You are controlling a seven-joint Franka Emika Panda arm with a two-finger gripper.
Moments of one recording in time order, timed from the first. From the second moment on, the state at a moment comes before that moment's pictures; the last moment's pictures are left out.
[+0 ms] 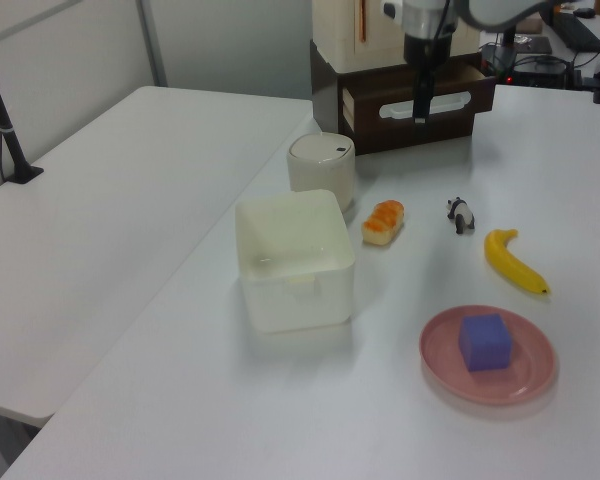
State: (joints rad) arm -0.16 0.11 0.28 -1.67 -0.20 1.83 -0.04
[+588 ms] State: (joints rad) arm -0.16 -0.03 0.17 -1.66 -0.01 1.67 0.05
